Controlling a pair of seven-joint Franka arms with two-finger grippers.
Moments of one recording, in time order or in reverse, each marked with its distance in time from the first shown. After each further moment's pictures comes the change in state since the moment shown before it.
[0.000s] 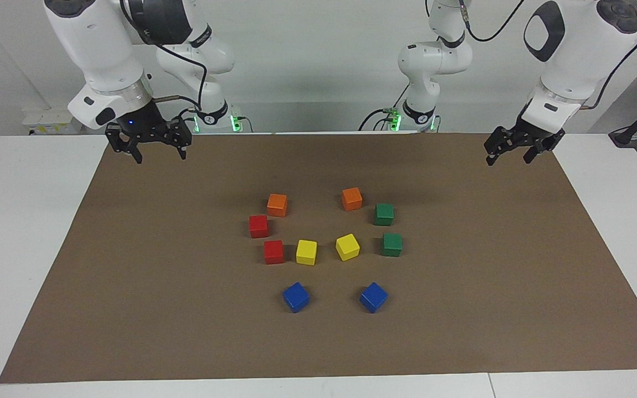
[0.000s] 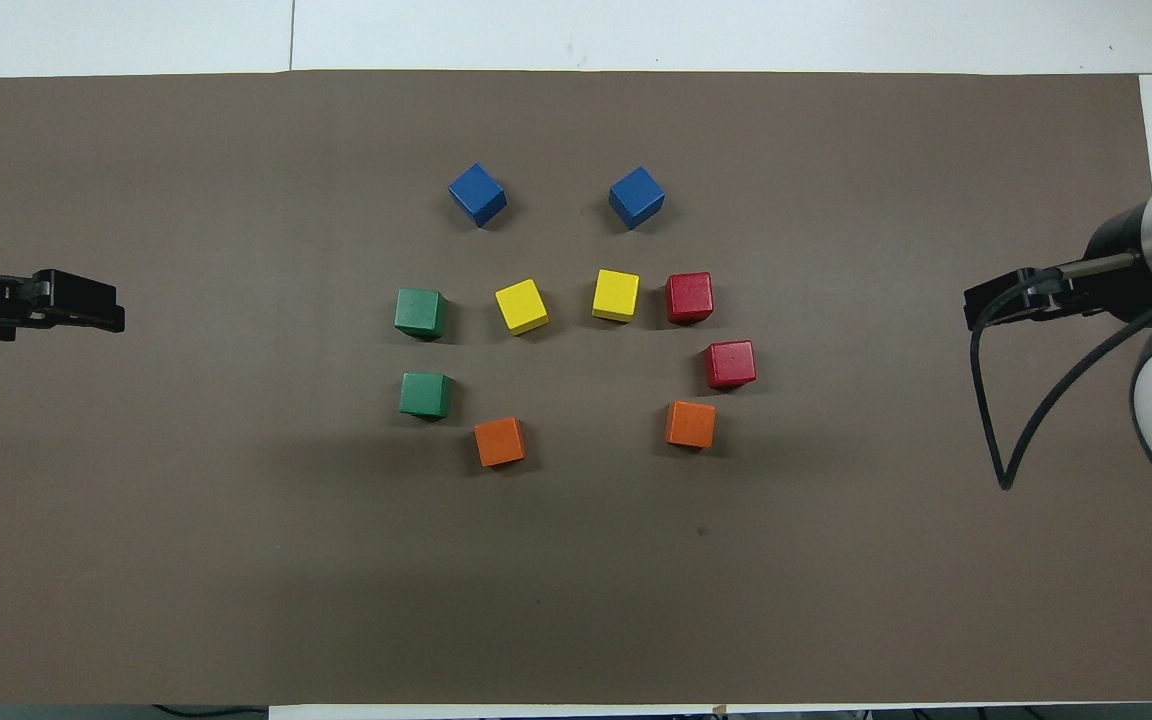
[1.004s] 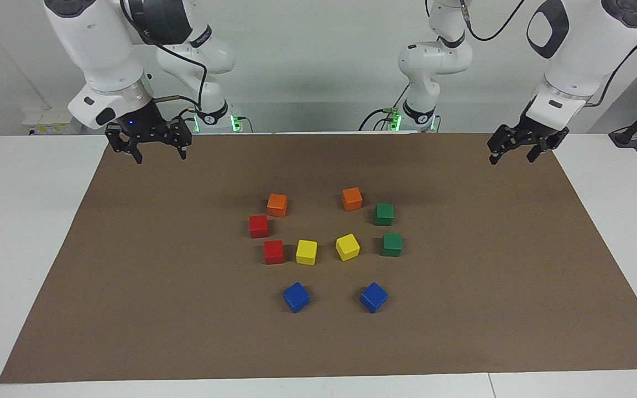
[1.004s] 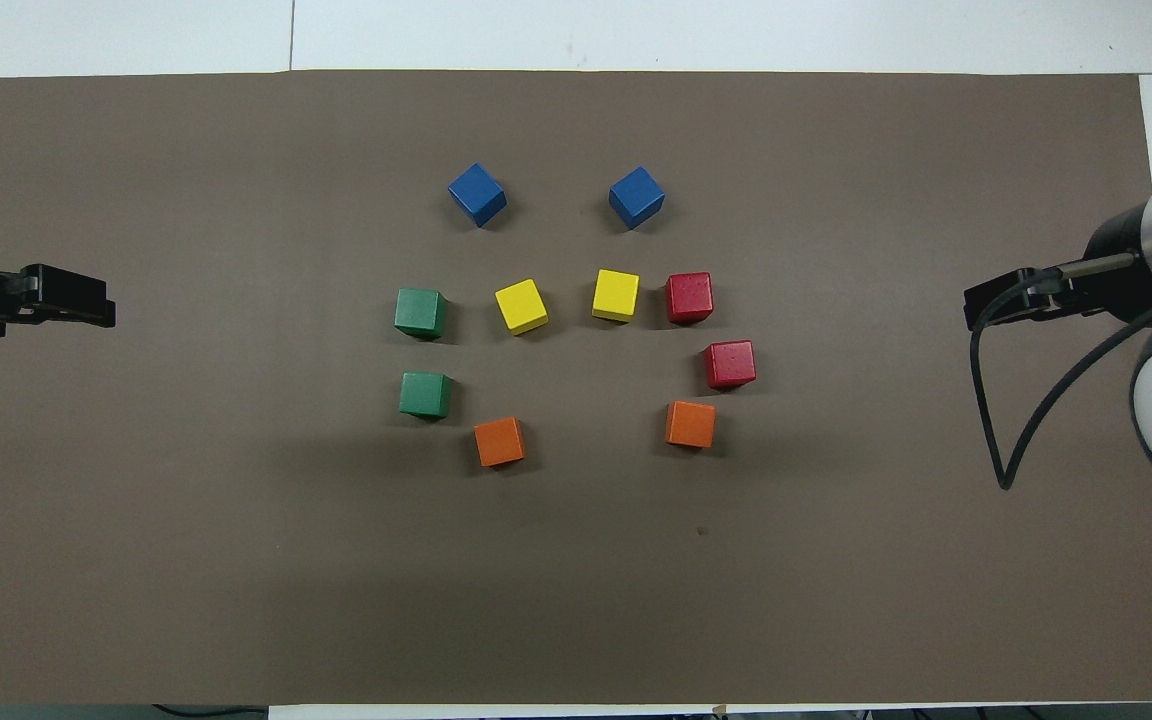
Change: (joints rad) left arm 0.005 0.000 0.003 0.022 0.000 -0.009 0.001; right arm 0.000 0.000 0.000 0.000 0.000 0.000 0.000
